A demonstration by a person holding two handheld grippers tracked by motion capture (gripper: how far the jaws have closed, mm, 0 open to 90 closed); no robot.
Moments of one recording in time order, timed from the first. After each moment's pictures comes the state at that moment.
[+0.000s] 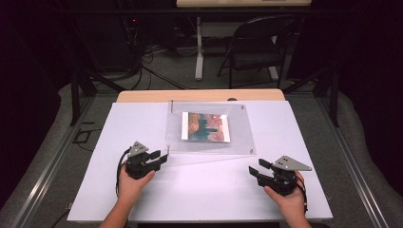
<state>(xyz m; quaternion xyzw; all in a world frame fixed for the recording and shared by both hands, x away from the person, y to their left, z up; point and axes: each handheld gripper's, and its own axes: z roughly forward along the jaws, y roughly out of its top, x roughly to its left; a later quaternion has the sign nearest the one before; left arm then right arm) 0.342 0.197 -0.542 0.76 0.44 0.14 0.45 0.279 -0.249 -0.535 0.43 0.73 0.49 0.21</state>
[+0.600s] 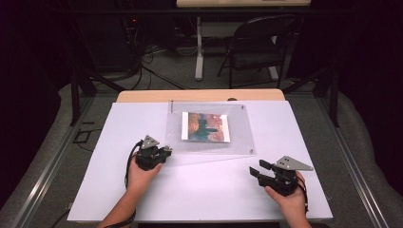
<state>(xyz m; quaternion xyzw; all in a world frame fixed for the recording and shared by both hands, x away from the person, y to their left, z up) 0.374 0.179 -0.557 0.79 0.43 0.15 0.41 0.279 -0.253 -0.537 0.44 0.73 0.49 0.19</state>
